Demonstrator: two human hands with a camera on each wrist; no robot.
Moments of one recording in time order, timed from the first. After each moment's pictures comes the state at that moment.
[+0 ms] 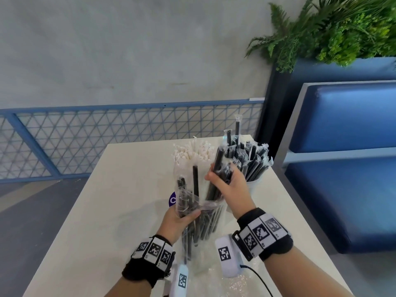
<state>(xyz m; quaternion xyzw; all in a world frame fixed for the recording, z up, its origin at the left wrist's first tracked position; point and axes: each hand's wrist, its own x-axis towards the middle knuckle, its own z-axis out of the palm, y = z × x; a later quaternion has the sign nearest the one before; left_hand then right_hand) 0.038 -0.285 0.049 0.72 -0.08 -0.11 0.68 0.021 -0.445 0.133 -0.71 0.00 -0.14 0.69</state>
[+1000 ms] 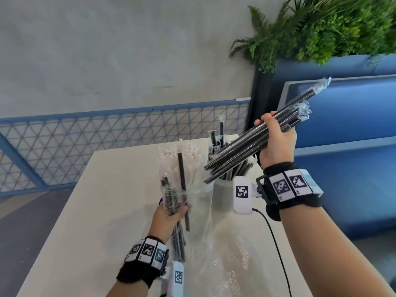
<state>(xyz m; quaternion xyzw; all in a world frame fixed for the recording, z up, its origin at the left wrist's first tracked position) 0.048 -0.292 0.043 0.72 -0.04 -0.07 0.69 0.035 -0.534 0.221 -0.42 0.08 -0.37 0.82</state>
